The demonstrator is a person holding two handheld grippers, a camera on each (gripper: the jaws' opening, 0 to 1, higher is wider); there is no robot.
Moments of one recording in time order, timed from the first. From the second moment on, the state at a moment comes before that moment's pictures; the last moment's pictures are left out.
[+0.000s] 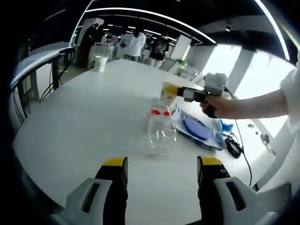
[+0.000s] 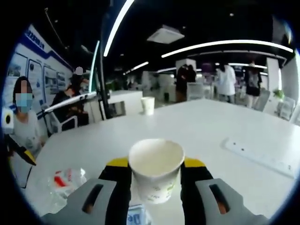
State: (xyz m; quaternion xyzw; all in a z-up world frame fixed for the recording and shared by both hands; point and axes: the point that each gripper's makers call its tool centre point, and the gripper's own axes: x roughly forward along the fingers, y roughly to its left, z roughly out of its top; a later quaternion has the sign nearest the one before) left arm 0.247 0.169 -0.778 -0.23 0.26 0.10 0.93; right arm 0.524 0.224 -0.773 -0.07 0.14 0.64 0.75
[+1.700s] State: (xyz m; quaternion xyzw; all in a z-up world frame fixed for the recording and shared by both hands) left arm 0.248 0.167 -0.780 -0.24 0.26 0.10 0.93; right arm 0.511 0.202 -0.792 -0.07 0.24 0.63 0.73
